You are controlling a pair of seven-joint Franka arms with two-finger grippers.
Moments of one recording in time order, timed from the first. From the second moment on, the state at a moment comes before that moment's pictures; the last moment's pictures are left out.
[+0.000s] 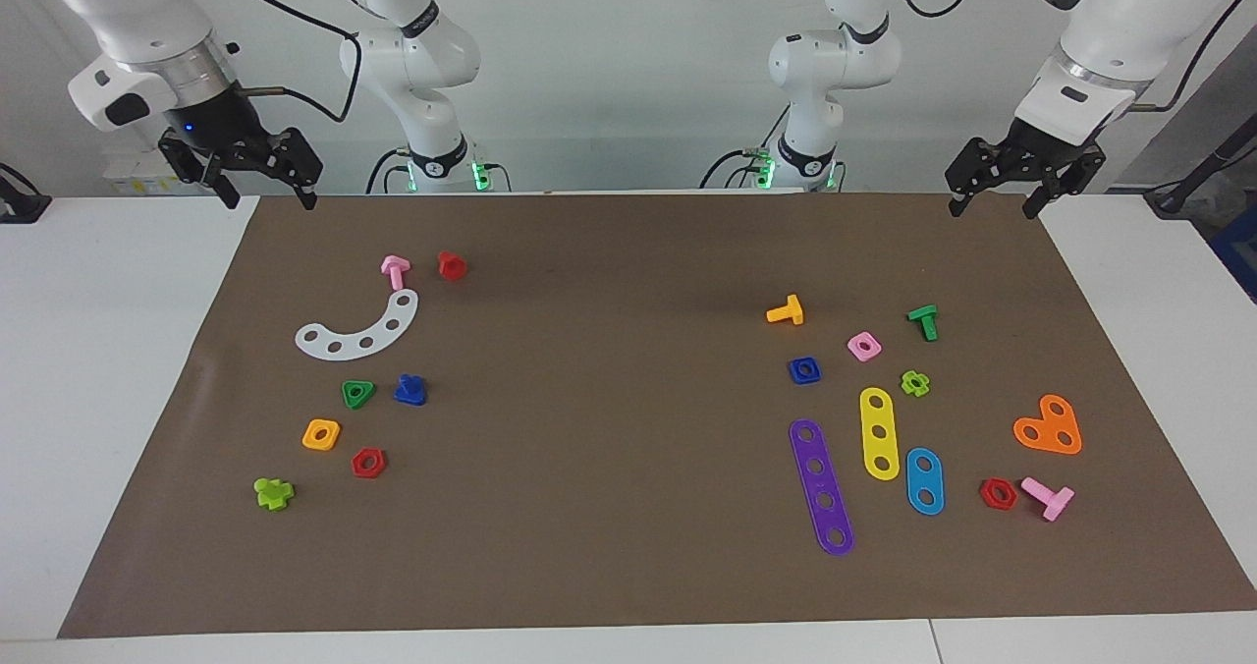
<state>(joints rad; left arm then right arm) -0.02 0.00 -0.02 -1.51 -0.01 1.50 0.08 0.05 -0.06 -0.12 -1.59 0.00 1.52 -0.01</state>
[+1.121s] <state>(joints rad) -0.02 -0.03 -0.01 -1.58 -0.01 1.56 0.08 0.06 -0.07 -0.11 -1.64 -0.01 1.57 -0.01</state>
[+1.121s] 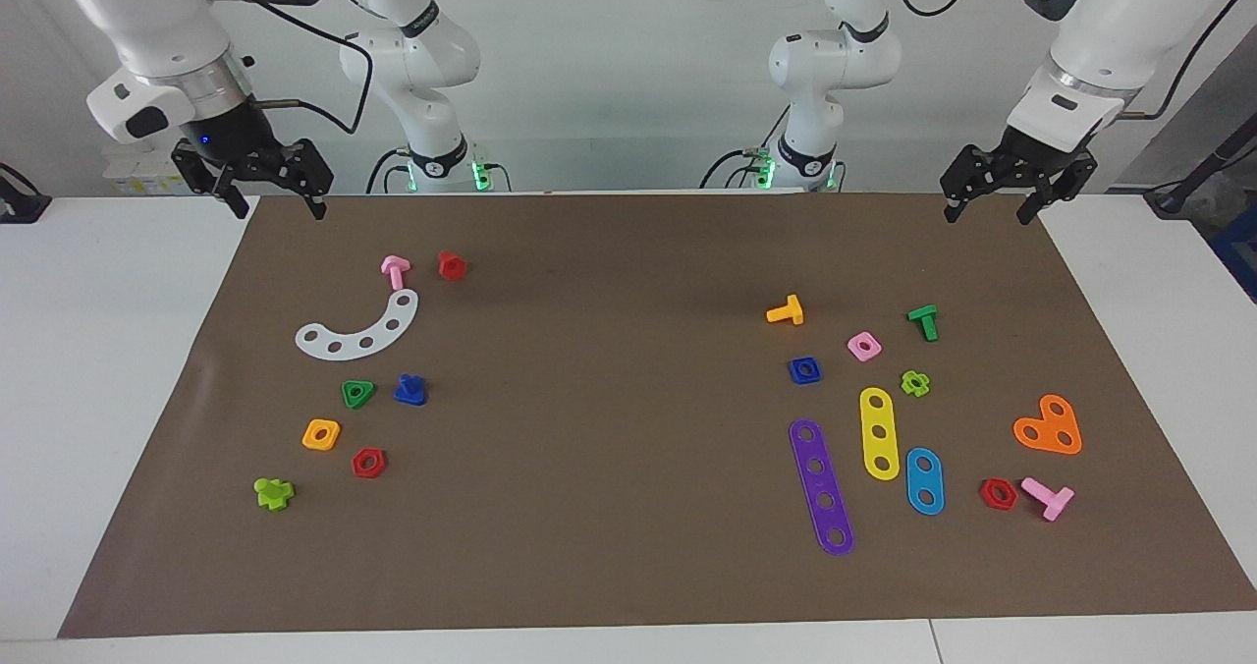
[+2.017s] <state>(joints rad) -0.02 -0.03 -0.01 -1.58 -0.01 1.59 0.08 0.18 0.08 -0.10 -1.96 0.00 2.07 -0.08</state>
